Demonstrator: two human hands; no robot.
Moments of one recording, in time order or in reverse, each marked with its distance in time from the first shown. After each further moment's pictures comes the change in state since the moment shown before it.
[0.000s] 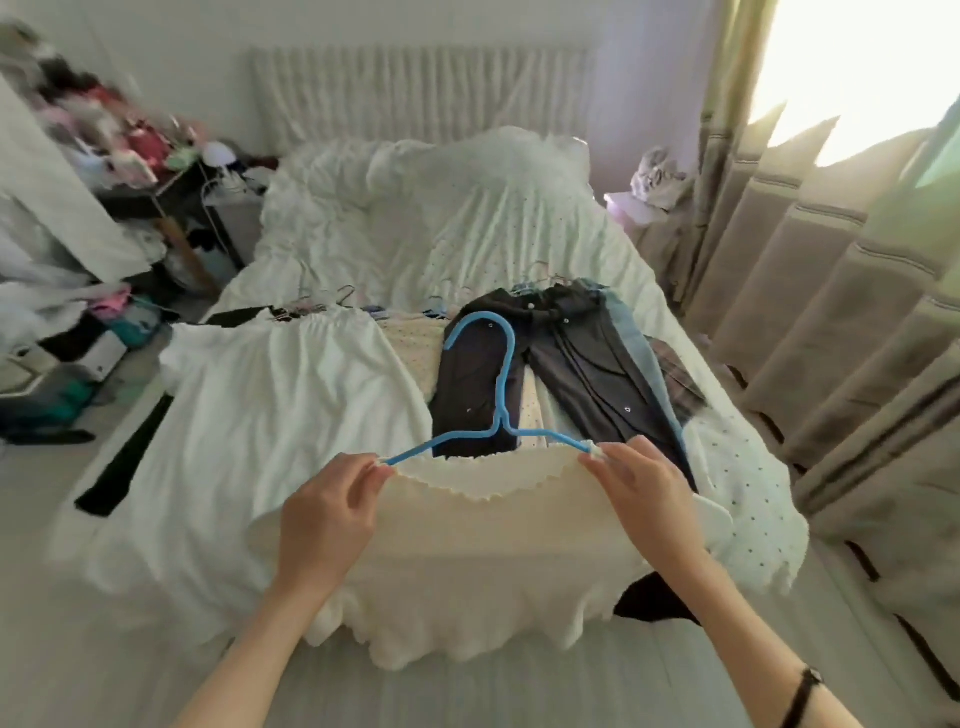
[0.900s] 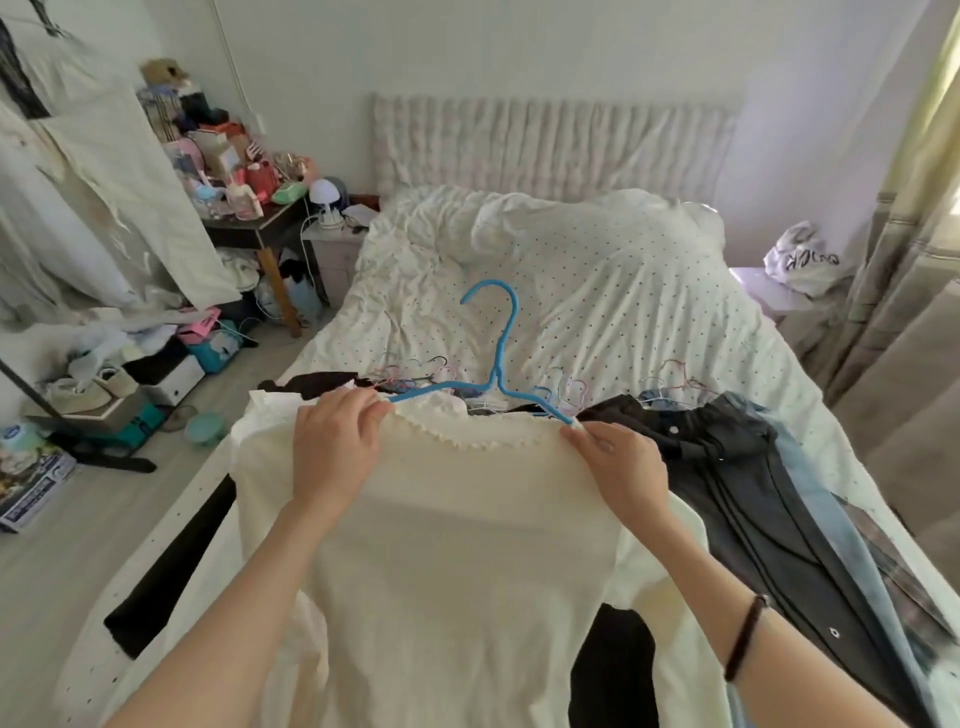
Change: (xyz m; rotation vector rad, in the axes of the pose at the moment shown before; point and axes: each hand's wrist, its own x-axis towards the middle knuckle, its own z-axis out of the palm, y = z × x) left_hand 0.303 -0.231 0.016 0.323 0.156 -0.050; right_hand 0.309 -0.147 0.216 0.065 -0.118 0.043
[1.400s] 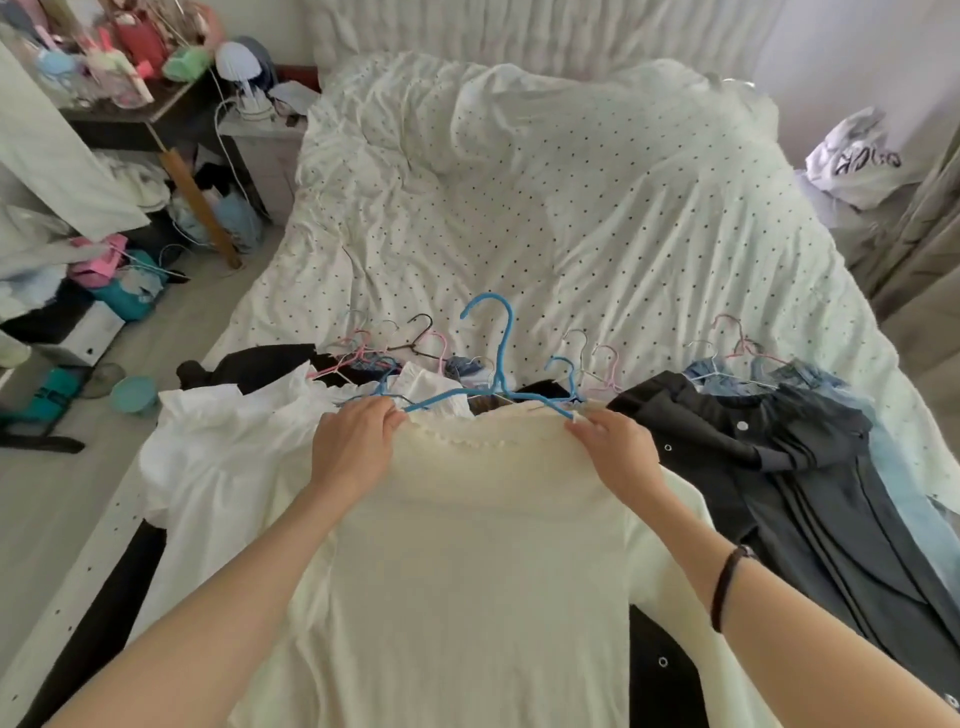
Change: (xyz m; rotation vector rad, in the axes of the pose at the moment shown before) left_hand 0.096 -0.112 0.214 0.123 -0.560 -0.039; right_hand 0.178 0.041 0.159 -0.091 -0.248 0.249
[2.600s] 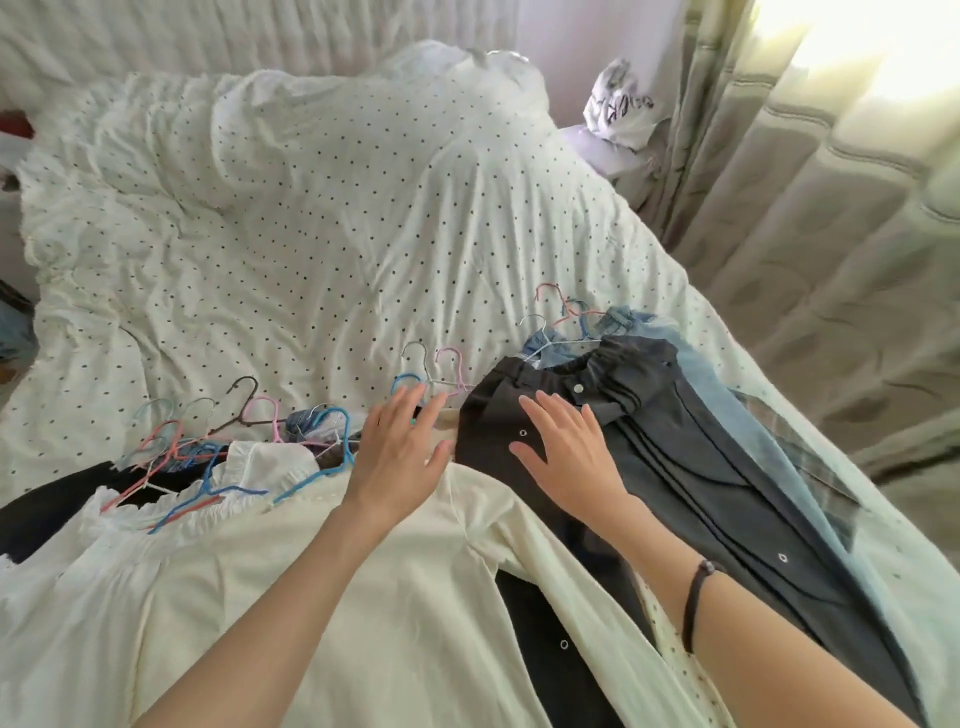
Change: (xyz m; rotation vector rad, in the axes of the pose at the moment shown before) left_hand 0.050 0.200 0.045 -0.110 -0.202 0.590; right_hand 0.000 0.098 -0.072 -0.383 0.109 -0.072
